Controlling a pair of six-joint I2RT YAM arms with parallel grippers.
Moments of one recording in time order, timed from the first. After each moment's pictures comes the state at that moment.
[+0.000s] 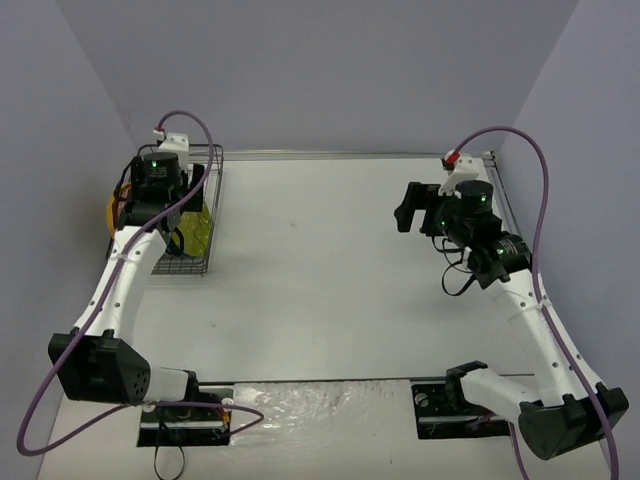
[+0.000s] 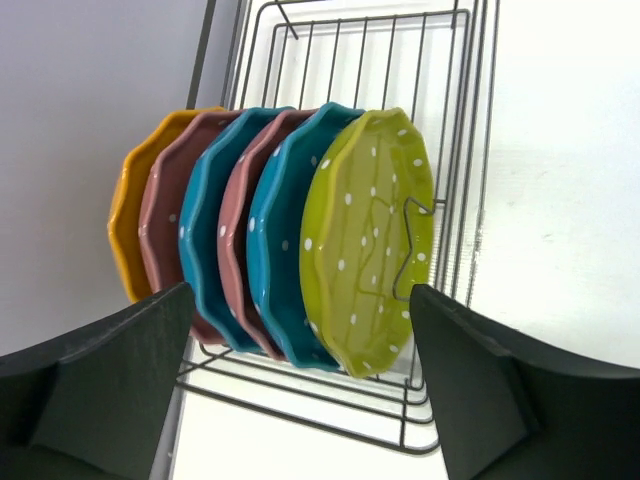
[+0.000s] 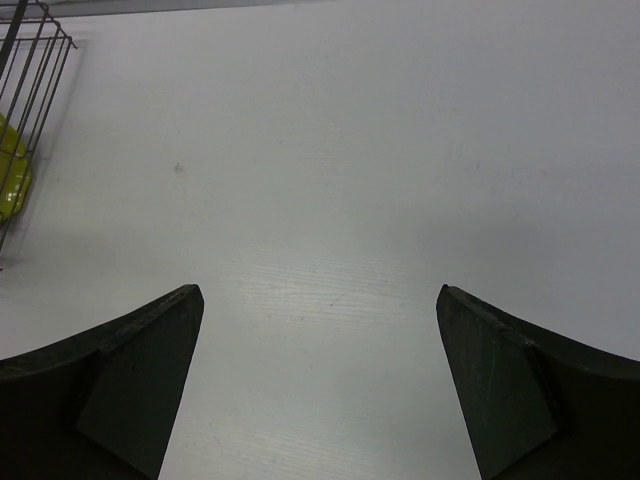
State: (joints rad) left arm -0.10 1.35 1.33 -0.51 -0.36 0.13; right arm 0.28 1.07 1.13 -0.51 -0.01 0.26
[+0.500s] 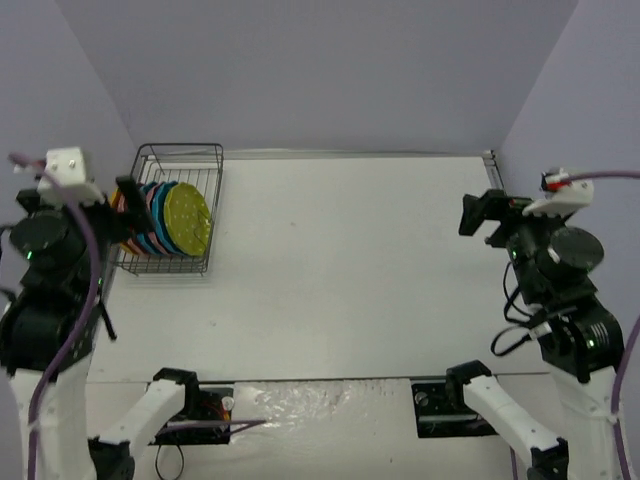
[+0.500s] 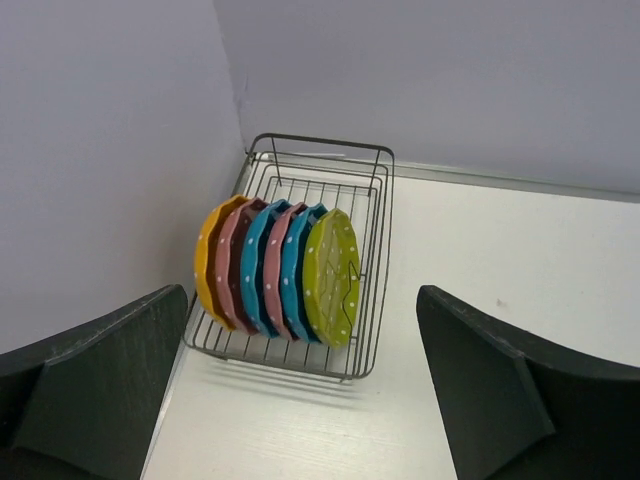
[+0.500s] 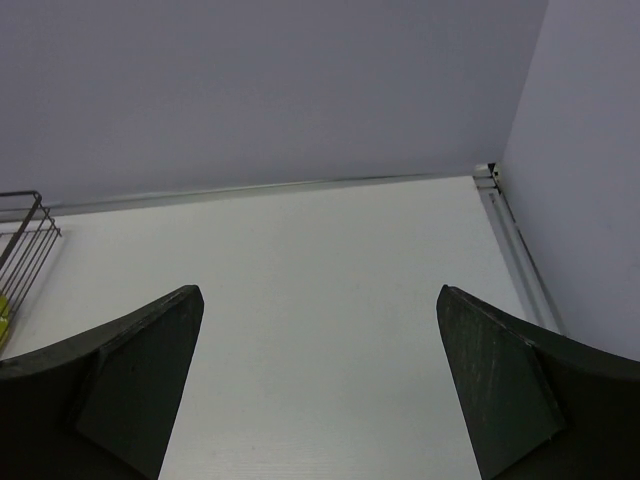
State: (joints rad) left arm -0.14 0.90 1.64 -0.86 -0.29 -0.02; right arm 0.28 0.76 1.35 -0.64 0.27 0.14
